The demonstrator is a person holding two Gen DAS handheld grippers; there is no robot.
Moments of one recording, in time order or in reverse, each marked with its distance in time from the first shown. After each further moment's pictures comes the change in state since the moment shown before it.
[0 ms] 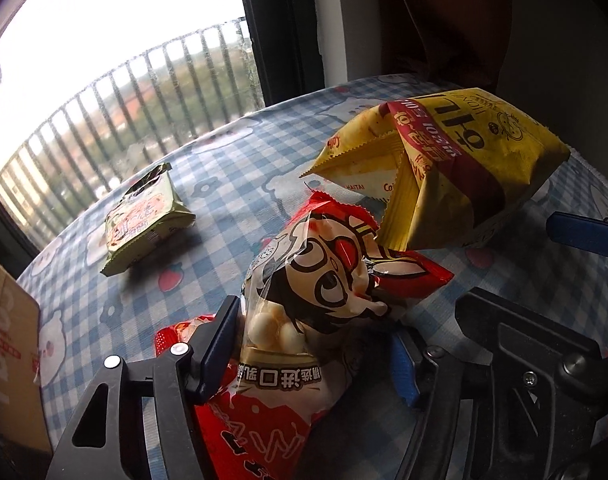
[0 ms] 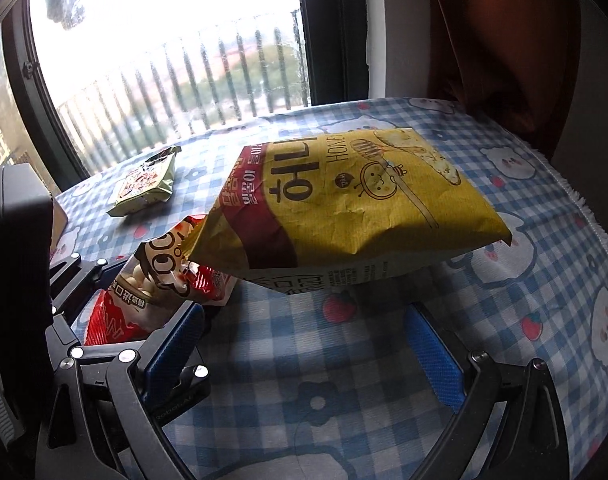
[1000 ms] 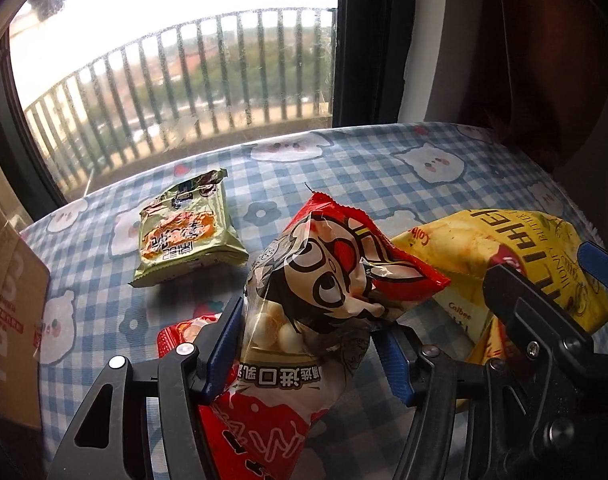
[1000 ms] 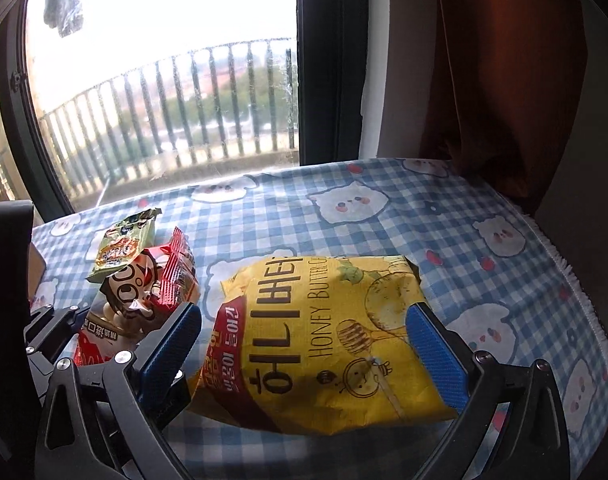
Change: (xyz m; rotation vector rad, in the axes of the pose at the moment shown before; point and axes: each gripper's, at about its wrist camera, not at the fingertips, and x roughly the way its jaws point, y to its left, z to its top) left arm 0.031 0.036 0.062 -0.288 0.023 0.071; right arm 0.013 0.009 0.068 -0.052 -0.109 -0.107
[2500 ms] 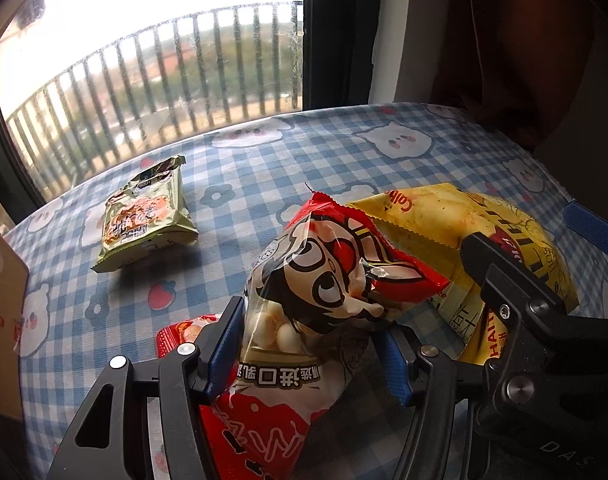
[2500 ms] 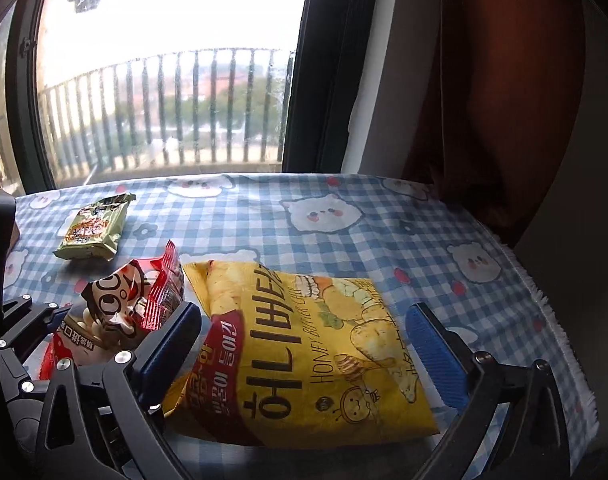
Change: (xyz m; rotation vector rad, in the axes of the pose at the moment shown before) left arm -0.003 -0.025 -0.019 0.058 0.014 -0.059; right arm 0.005 -0.019 -0.013 -0.095 -0.044 -0.058
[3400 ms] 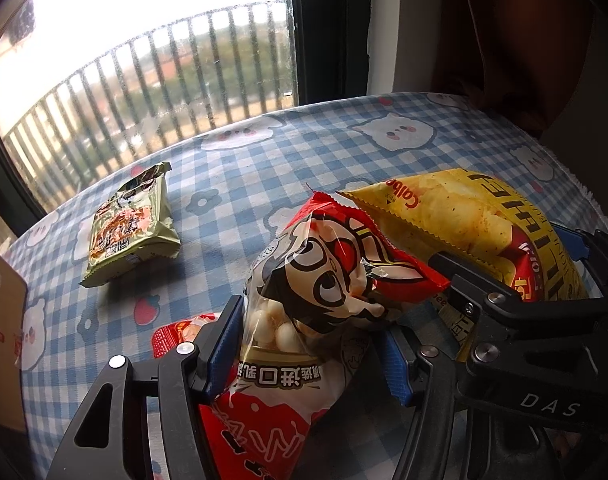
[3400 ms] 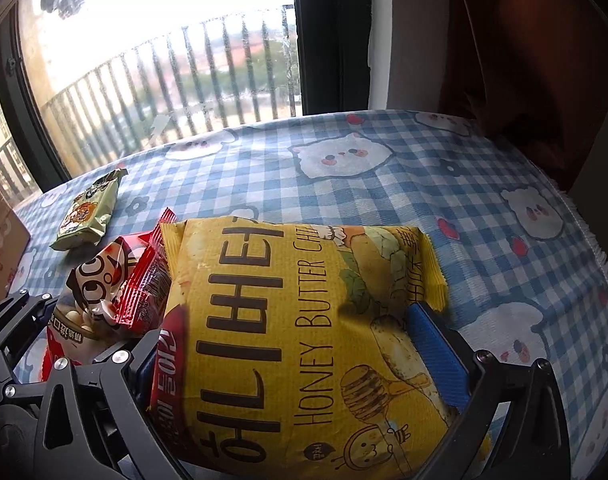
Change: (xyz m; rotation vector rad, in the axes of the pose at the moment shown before) left arm 0.009 -0.012 0.000 0.046 0.010 0.041; right arm 0.059 -0.028 -0.008 0.071 0.149 0.172
